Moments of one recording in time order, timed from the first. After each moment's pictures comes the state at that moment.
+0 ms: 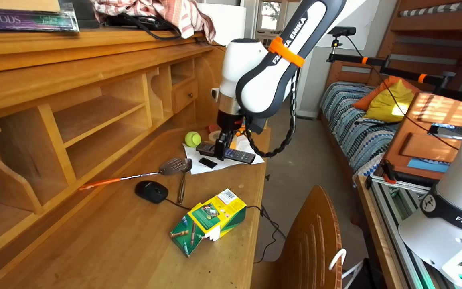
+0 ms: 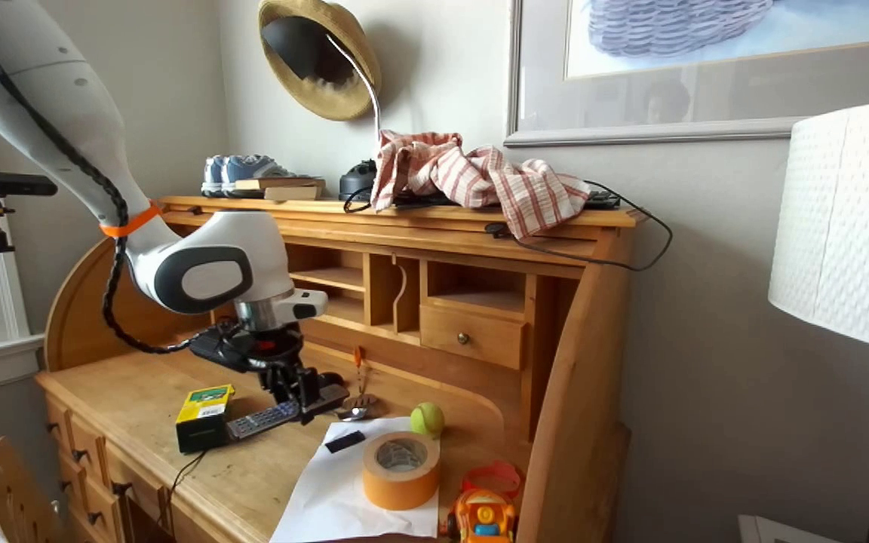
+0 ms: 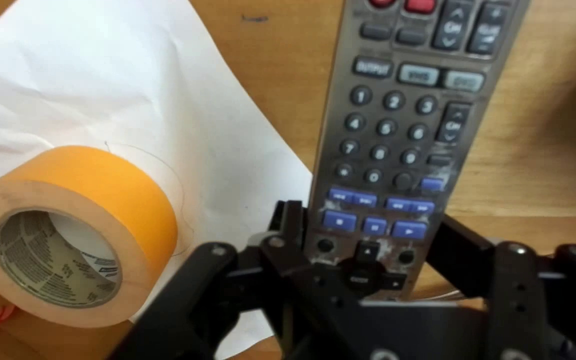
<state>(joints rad) -0.08 0.34 -0.08 -2.30 -0.08 2.80 -0.15</state>
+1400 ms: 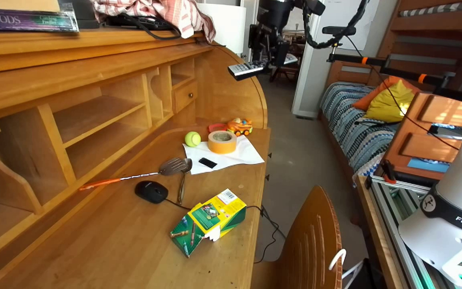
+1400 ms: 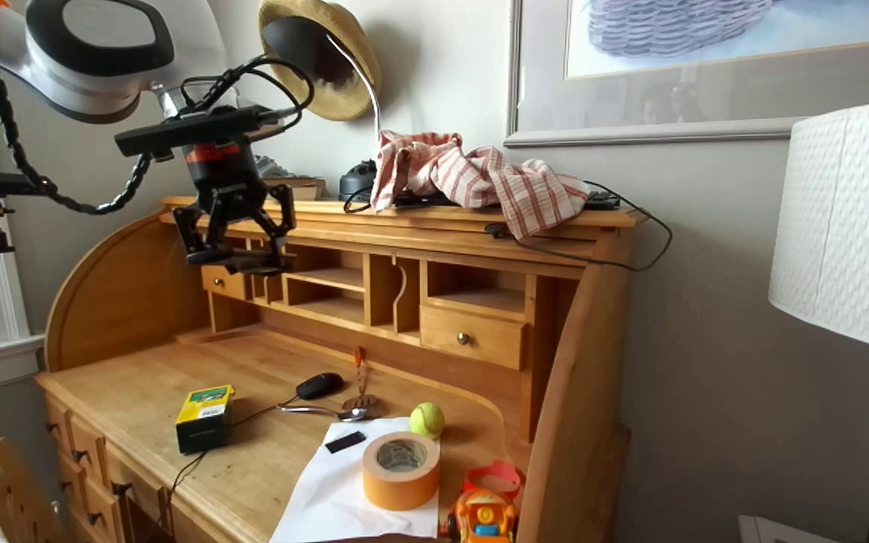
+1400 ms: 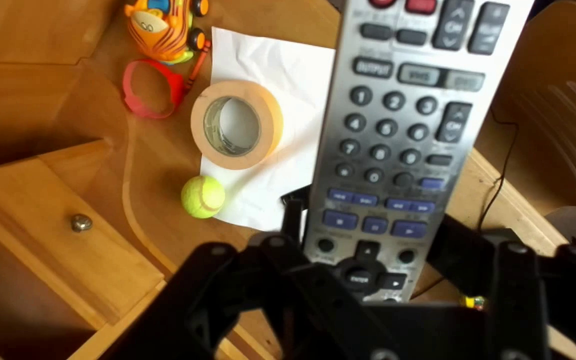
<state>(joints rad) -0.11 -0.30 -0.12 -2.31 -0.25 2.20 -0.95</state>
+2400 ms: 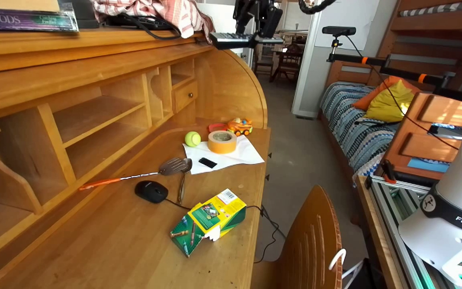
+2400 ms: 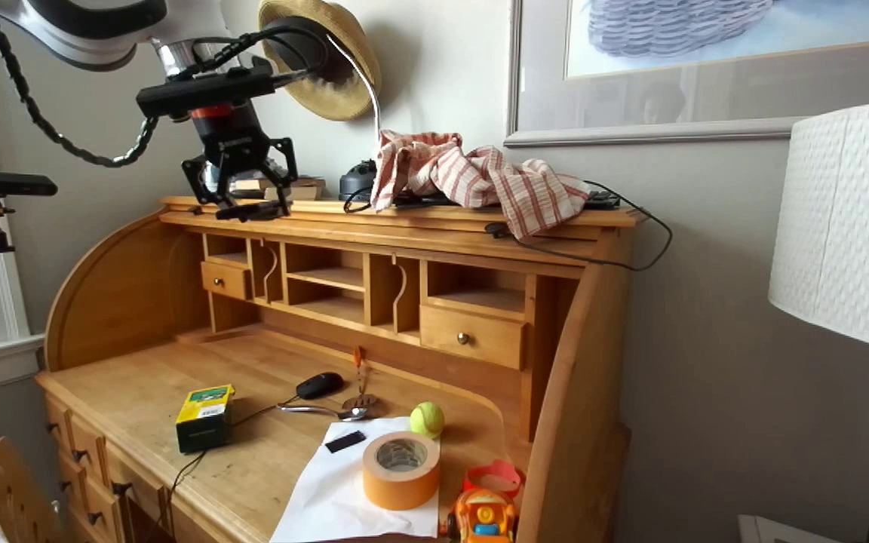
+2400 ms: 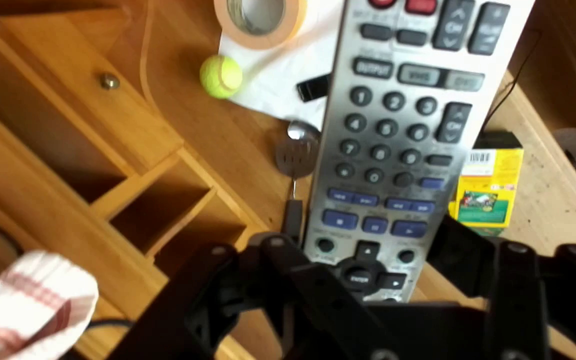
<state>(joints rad) -0.02 -0.33 -0.17 -2.22 -0.04 2.21 -1.15</state>
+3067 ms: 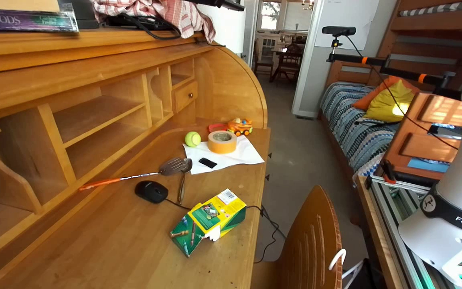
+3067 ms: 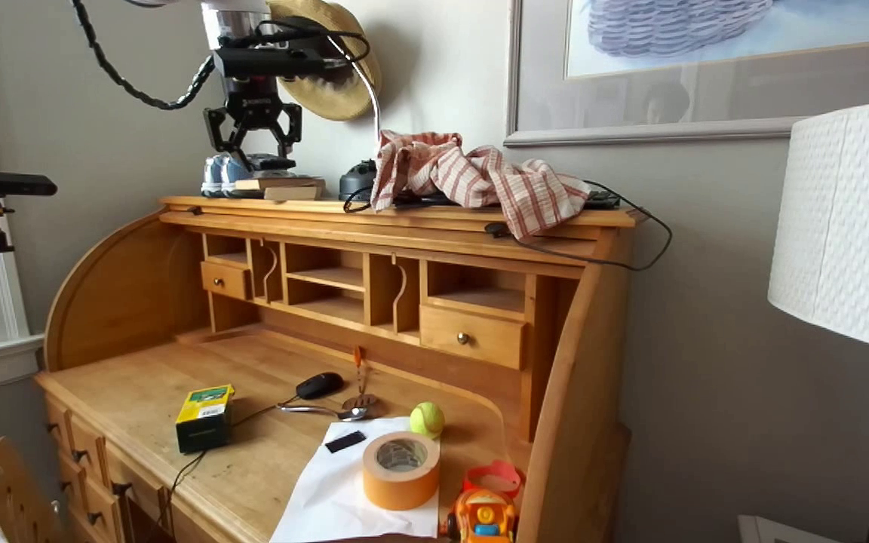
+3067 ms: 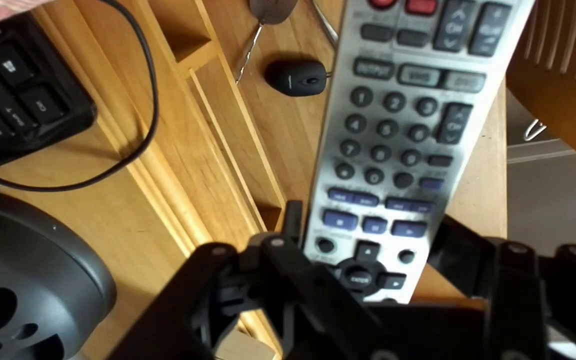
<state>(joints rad) 0.08 -0.12 -0.19 -1.80 0.23 1.90 -1.56</state>
